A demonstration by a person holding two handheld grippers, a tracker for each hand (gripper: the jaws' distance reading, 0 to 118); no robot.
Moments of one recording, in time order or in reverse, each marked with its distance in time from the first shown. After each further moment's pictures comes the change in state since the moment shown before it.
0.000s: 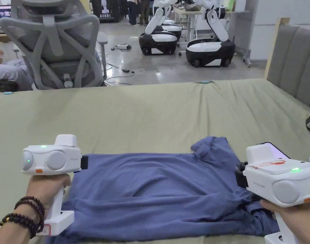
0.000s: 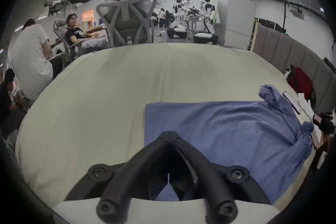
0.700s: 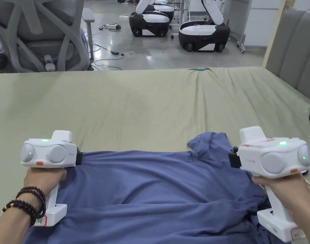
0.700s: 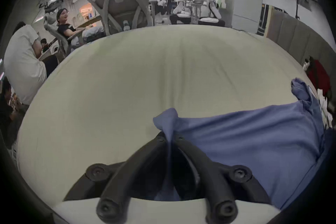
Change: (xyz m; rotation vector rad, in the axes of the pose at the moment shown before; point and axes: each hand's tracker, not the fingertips) left arm 0.010 0.014 -0.086 -0.075 0.045 -0.054; right arm 0.028 0.058 -0.100 -0.106 -0.051 0.008
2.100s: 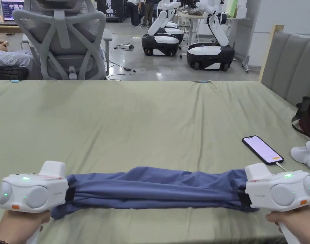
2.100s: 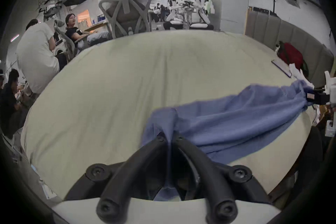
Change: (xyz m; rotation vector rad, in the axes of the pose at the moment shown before) left arm -0.002 -0.182 0.185 0.017 -0.035 -0.042; right arm -0.019 -0.157 0.125 -0.190 0.069 0.107
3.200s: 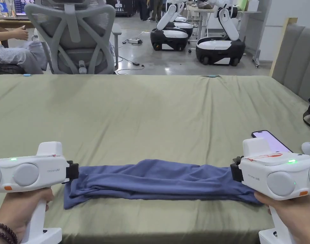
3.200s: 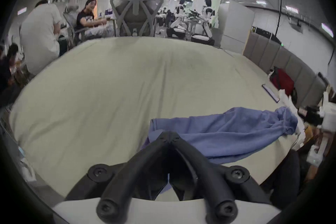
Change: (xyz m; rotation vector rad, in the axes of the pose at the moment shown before) left arm -0.034 0.014 0.033 0.088 -0.153 0.257; right arm -0.043 0.032 0.067 0.293 -0.012 -0.069
